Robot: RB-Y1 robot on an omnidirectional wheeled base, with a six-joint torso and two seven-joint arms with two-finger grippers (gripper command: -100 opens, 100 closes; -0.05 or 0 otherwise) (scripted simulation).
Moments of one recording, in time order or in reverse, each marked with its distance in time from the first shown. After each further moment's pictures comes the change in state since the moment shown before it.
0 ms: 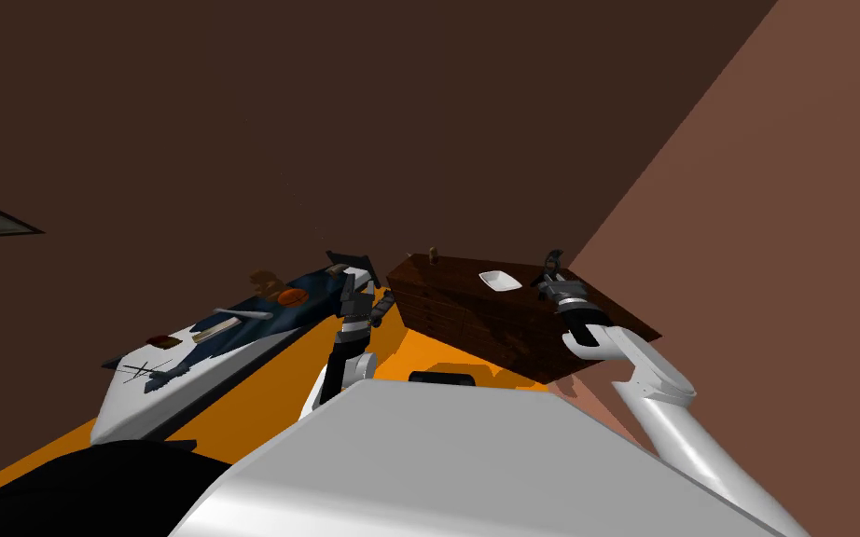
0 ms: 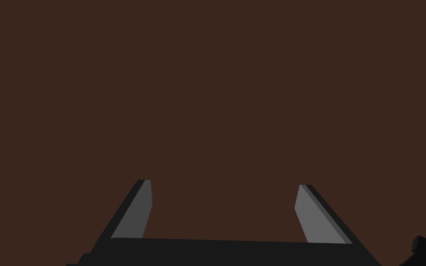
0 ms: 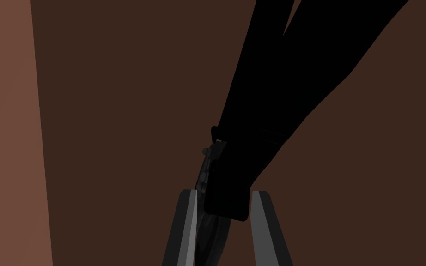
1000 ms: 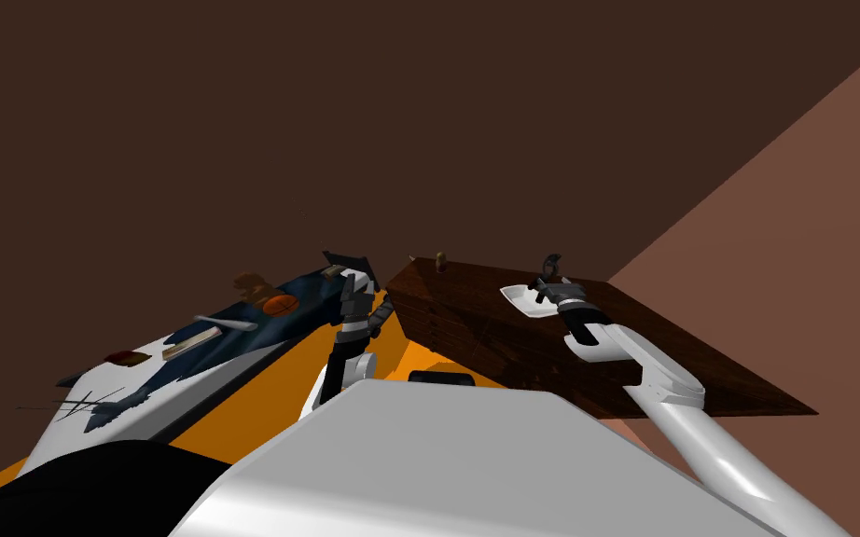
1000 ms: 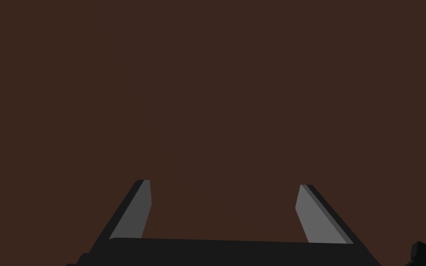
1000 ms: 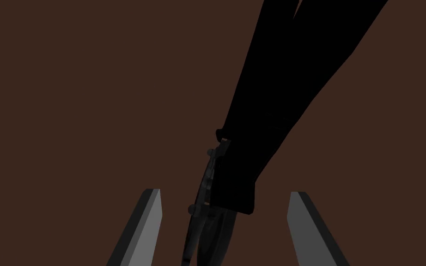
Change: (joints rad) left arm 0.000 0.000 0.000 0.000 0.000 0.000 0.000; right arm 0.038 -0.119 0.092 -0.025 -0.062 0.148 -0.060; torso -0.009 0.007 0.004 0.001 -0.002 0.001
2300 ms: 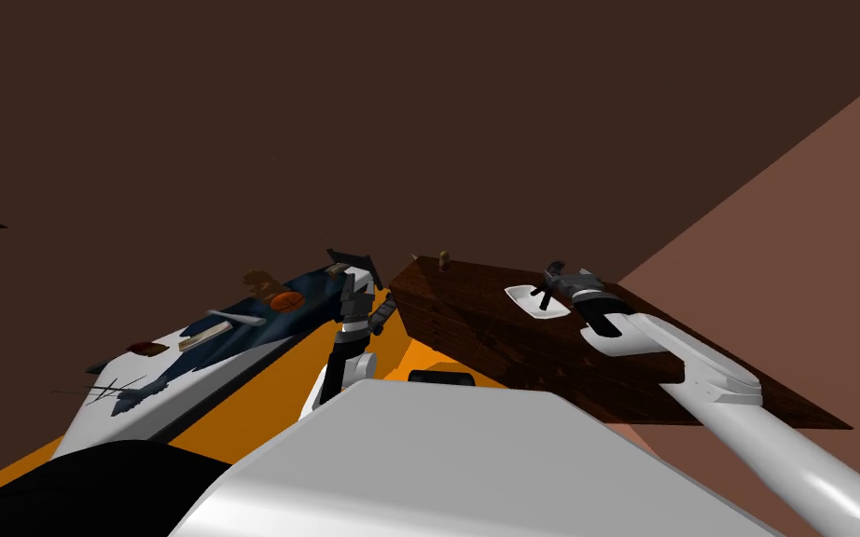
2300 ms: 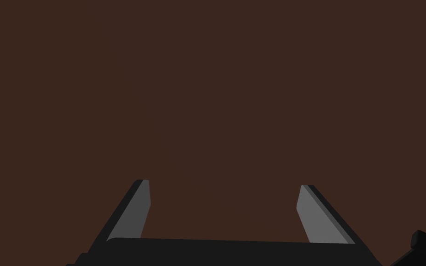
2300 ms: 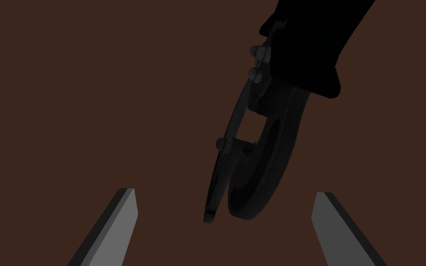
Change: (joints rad) left arm 0.000 0.000 0.000 0.000 0.000 0.000 0.000; right arm 0.021 -0.189 -0.005 -0.056 -0.148 0.115 -0.032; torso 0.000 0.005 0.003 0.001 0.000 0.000
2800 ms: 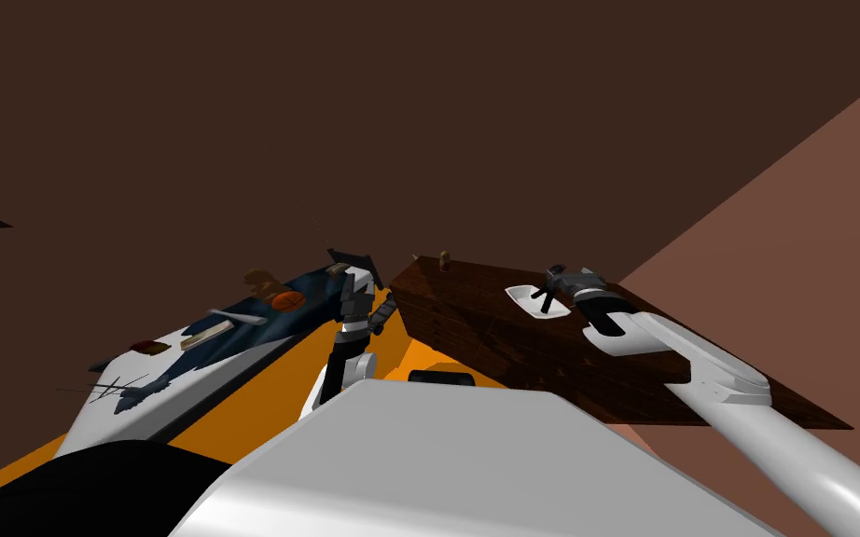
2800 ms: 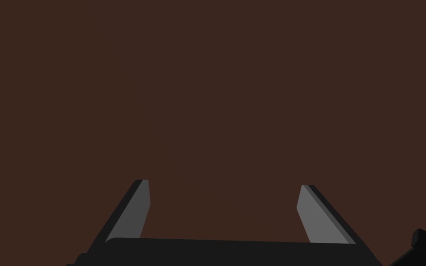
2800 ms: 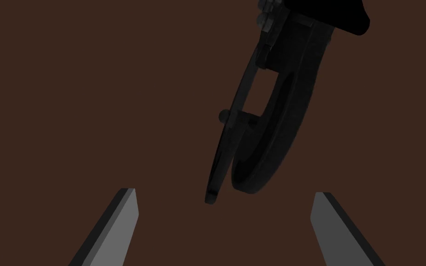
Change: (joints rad) left arm 0.000 0.000 0.000 0.000 0.000 0.000 0.000; right arm 0.005 -0.021 -0.003 -0.008 -0.017 0.014 -0.005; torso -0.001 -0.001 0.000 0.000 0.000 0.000
